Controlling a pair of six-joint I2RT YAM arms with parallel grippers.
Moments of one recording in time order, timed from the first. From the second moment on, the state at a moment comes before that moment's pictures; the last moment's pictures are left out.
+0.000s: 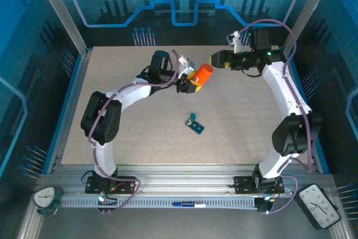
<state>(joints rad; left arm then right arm) -0.42 1.93 1.41 0.08 1.00 0.26 0.11 1.68 1.68 -0.80 -0.79 0.14</state>
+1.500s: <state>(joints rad) -0.41 1.93 1.53 -0.26 1.13 0.36 0.17 1.76 1.81 -1.04 -0.90 -0.27</state>
